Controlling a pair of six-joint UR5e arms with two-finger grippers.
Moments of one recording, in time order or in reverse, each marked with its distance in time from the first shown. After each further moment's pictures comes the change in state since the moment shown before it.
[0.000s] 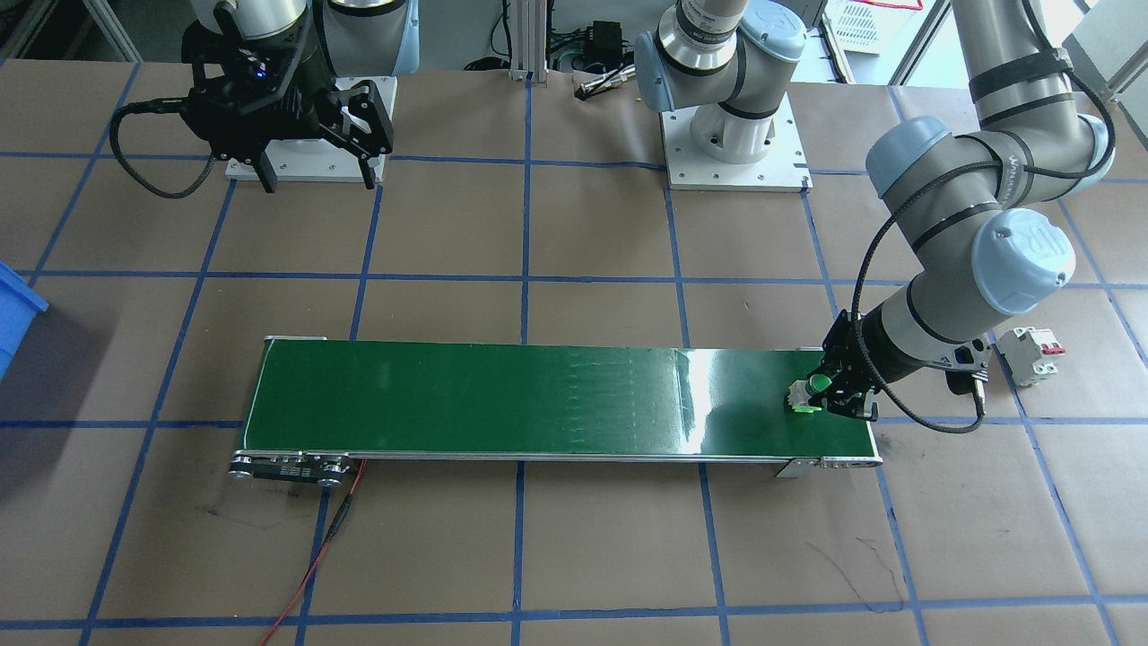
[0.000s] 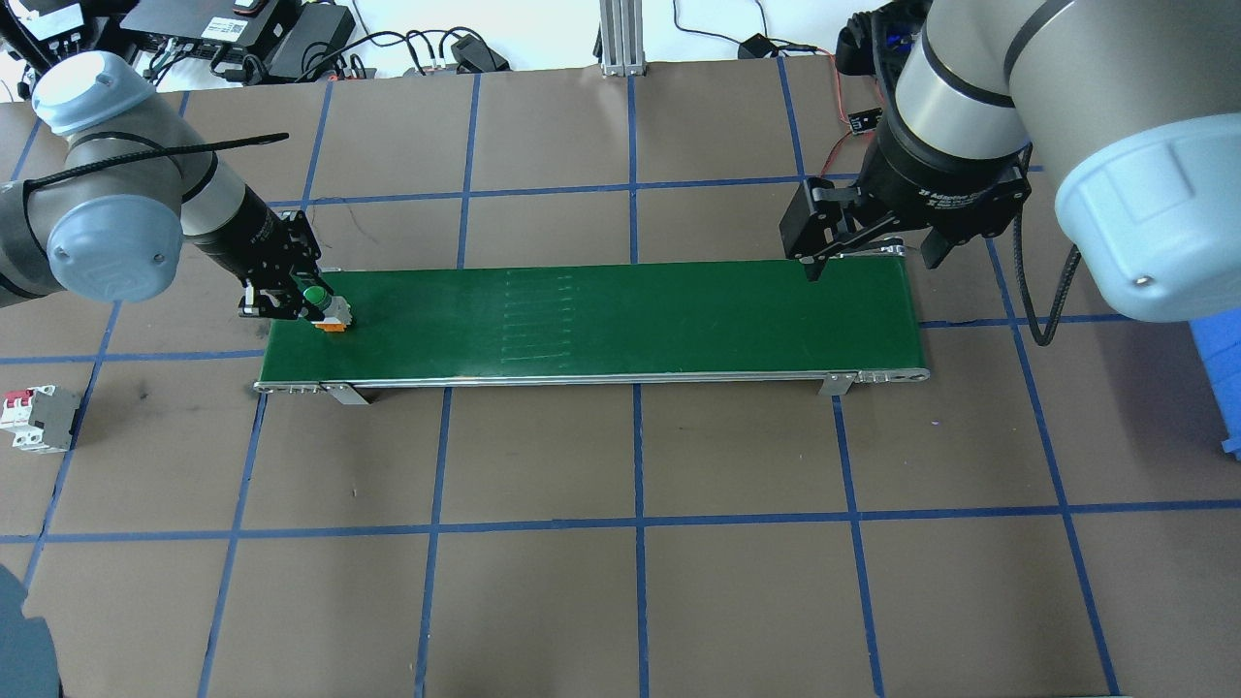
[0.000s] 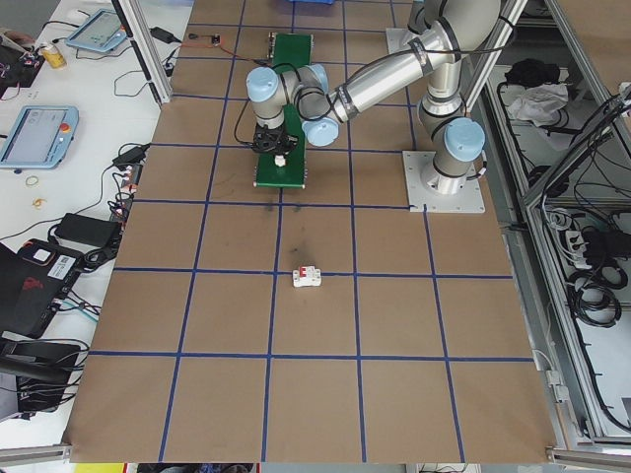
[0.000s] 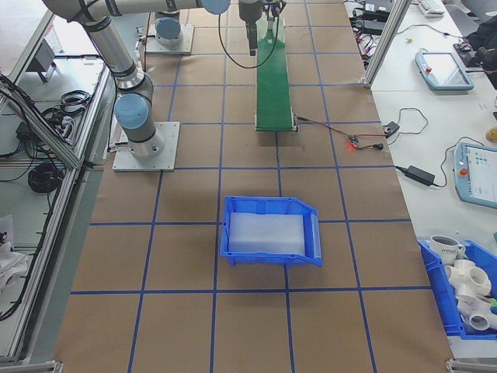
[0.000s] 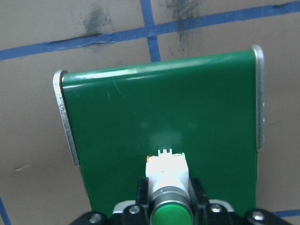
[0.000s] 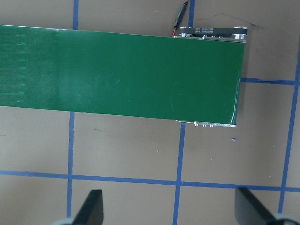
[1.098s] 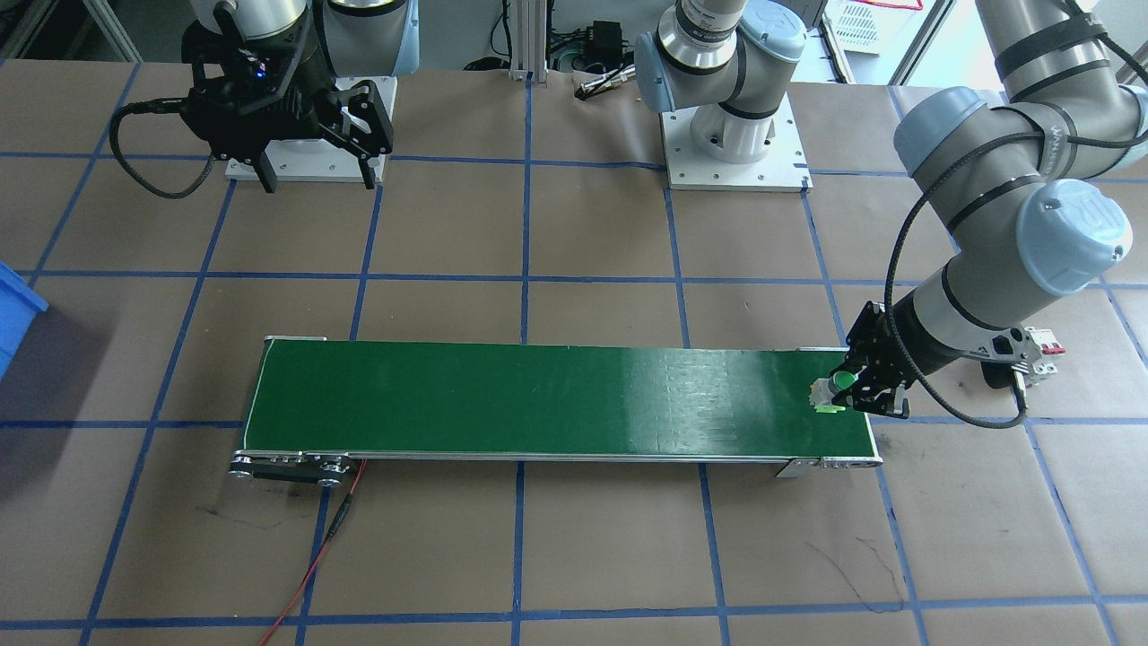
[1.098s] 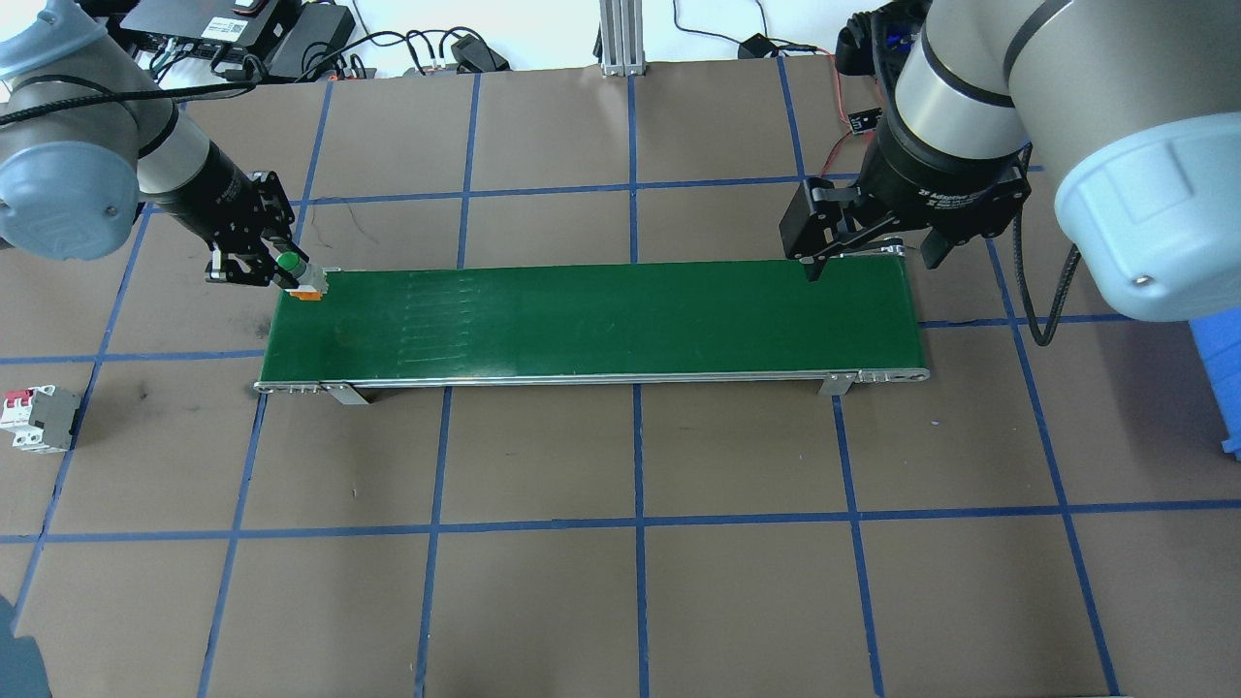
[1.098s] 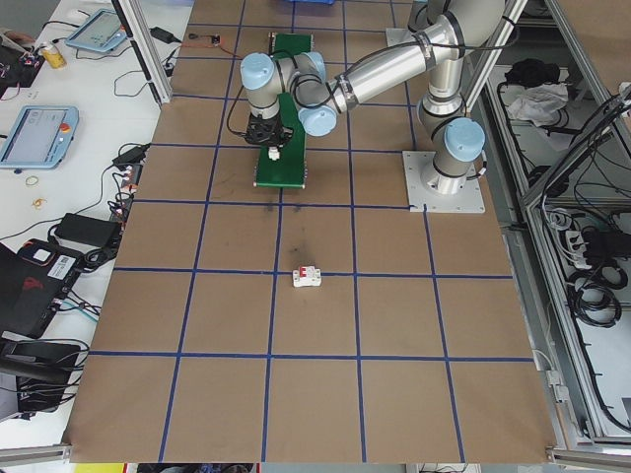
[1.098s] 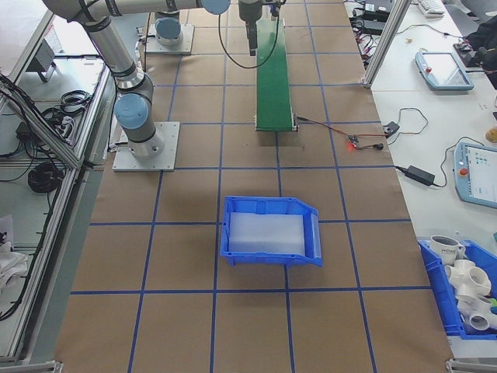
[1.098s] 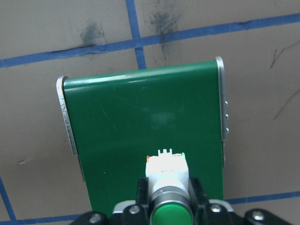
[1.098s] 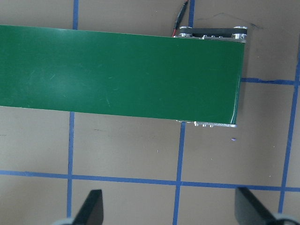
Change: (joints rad) left arm 0.004 0.022 0.078 -0.072 -0.001 0.001; right arm 0.000 0.000 0.000 0.000 0.000 0.000
